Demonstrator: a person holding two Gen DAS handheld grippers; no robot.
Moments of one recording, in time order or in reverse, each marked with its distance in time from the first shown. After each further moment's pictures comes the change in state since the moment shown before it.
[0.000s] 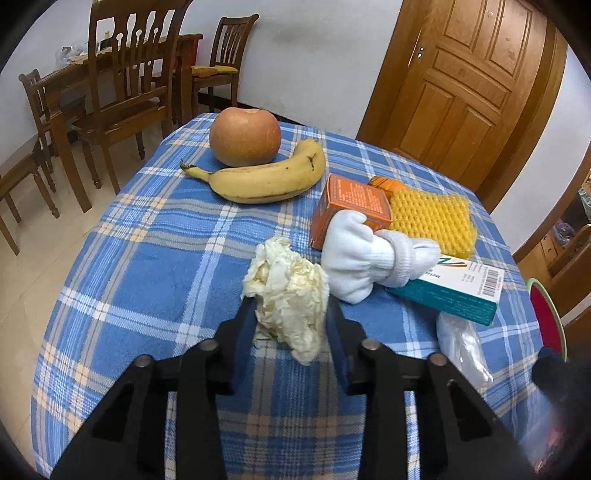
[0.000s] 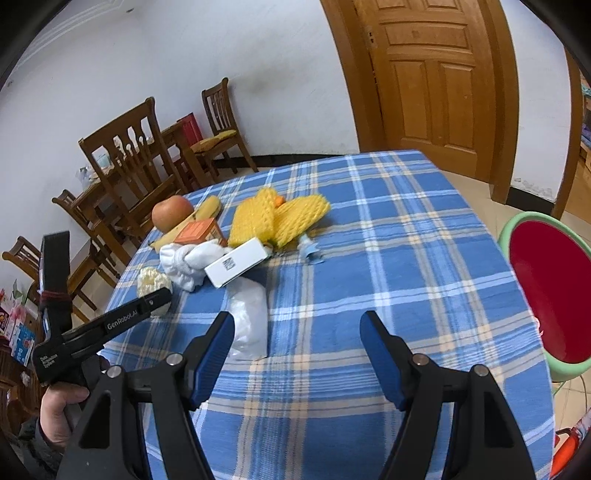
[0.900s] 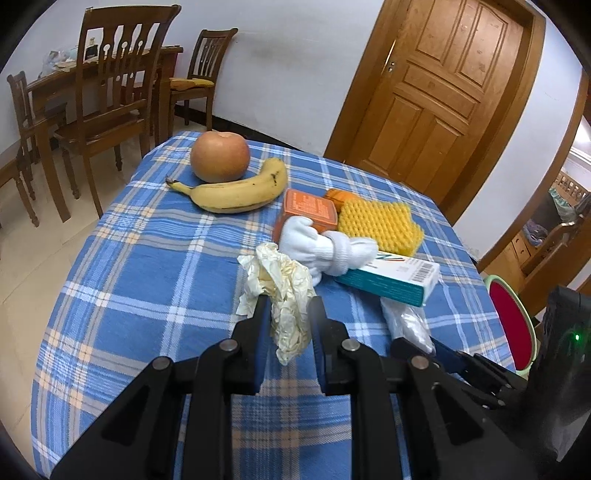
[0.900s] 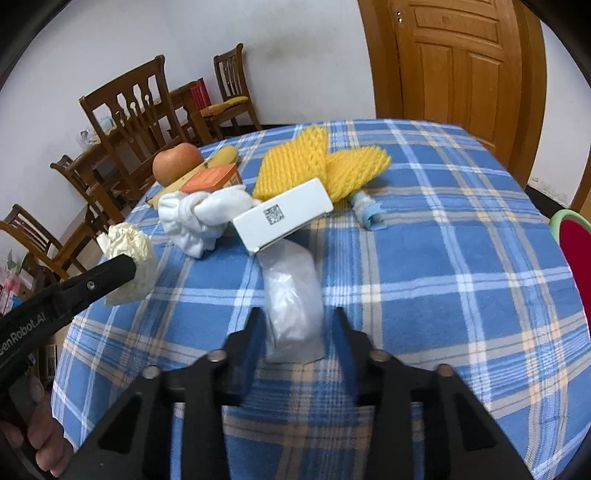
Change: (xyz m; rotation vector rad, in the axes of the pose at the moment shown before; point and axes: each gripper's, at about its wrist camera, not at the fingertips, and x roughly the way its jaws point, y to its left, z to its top) left arm -0.043 -0.009 -0.012 0.019 -0.050 -0.118; right arm 0.058 0.037 -0.012 -0.070 0.107 0.002
